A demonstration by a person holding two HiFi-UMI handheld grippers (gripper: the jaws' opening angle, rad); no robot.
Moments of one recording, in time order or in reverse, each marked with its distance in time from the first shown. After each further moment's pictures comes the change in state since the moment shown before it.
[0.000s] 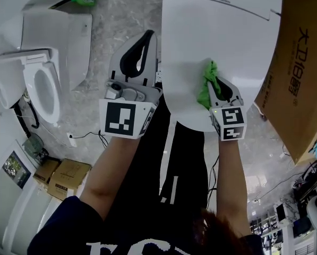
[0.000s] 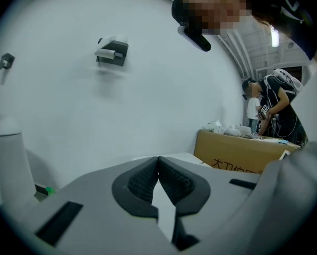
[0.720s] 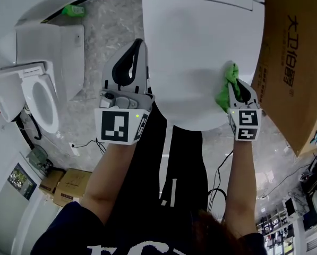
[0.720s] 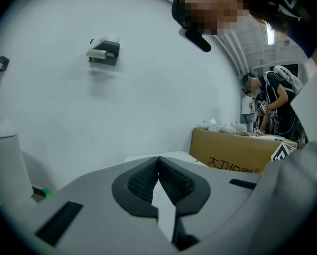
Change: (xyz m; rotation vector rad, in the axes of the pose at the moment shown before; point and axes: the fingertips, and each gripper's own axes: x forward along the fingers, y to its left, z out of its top) left arm 0.003 -0.033 -0.002 0.029 0.007 -0.028; right arm -0.061 -0.096 -0.044 -0.032 0.055 -0.204
